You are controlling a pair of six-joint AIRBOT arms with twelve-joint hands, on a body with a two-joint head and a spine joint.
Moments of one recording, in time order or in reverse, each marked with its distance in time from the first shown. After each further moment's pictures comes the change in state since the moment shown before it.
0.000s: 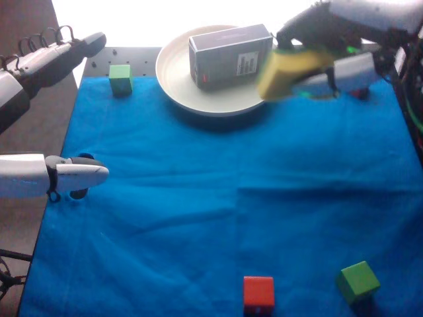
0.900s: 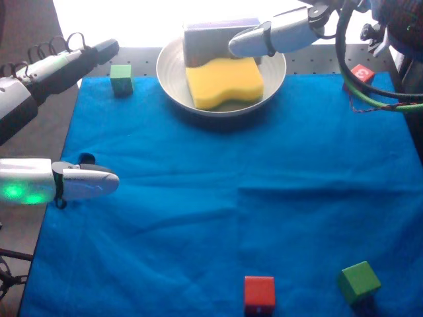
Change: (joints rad) left arm 0.000 -0.017 0.006 0.012 0.012 -0.023; right arm 0.117 -0.179 0.156 -0.045 -0.146 -0.039
